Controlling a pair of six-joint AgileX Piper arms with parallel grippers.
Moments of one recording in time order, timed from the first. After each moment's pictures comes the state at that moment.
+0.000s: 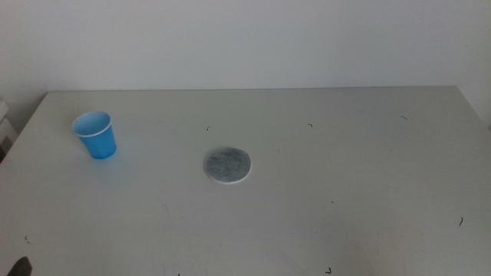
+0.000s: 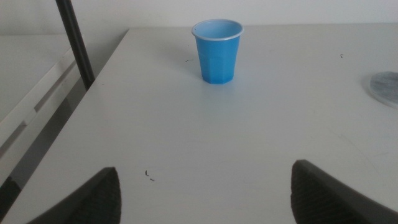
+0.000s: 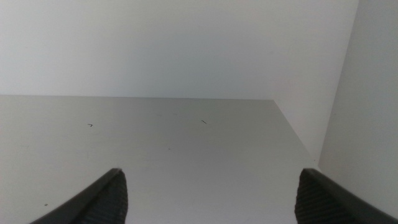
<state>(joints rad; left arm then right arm) 0.03 -0.01 0.03 0.09 0.32 -0.10 -0.04 -0.01 0.03 -0.03 0.14 0.02</state>
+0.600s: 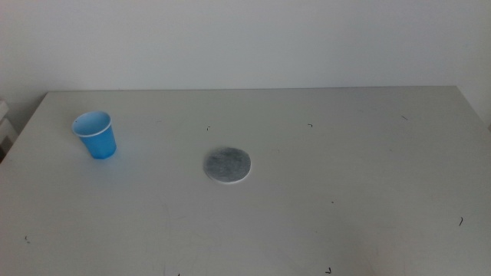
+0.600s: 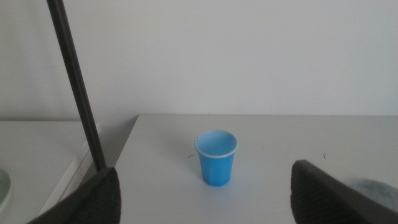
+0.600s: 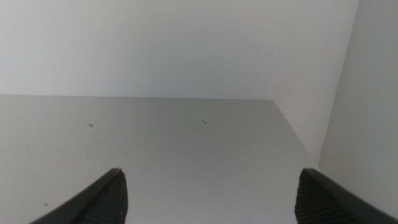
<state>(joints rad) 0.03 0.29 -0.41 0.09 0.35 -0.10 -0.04 -0.01 0.03 -0.03 0.14 0.02</state>
